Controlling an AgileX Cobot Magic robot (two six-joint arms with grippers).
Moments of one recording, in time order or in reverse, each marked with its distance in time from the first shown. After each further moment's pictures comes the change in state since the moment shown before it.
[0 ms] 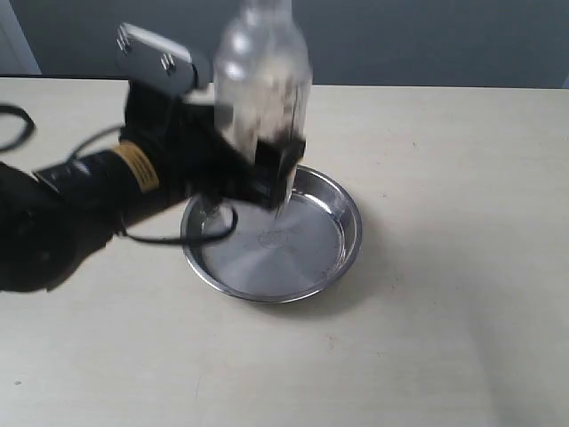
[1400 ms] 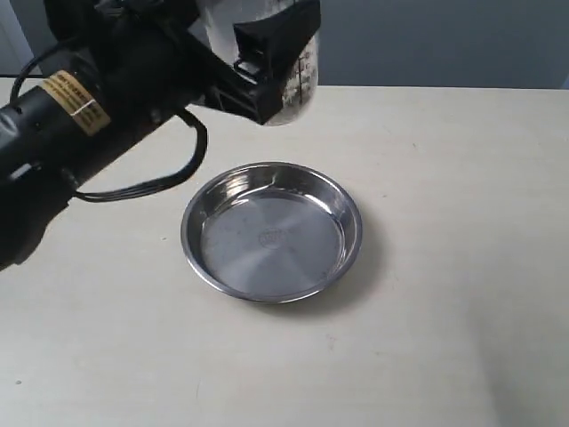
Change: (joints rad) left arm 0.000 -0.126 -0.034 0.065 -0.302 -0.002; right arm 0.000 0.000 0.000 0.000 0.000 0.000
